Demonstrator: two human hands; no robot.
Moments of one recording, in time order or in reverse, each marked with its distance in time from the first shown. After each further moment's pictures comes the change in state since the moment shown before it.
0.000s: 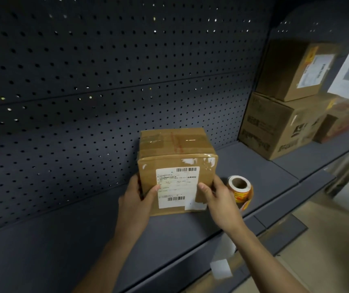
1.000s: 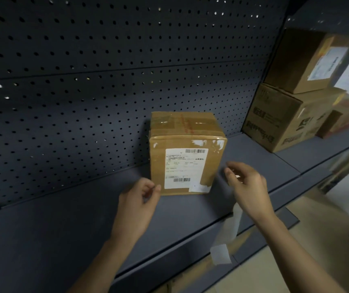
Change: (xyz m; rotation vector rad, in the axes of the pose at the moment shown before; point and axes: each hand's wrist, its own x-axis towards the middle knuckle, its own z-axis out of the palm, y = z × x) left_hand -0.032 -0.010 -0.011 0.226 0.002 0.107; right_hand -0.010 0.003 -0.043 -0.200 0.184 -0.086
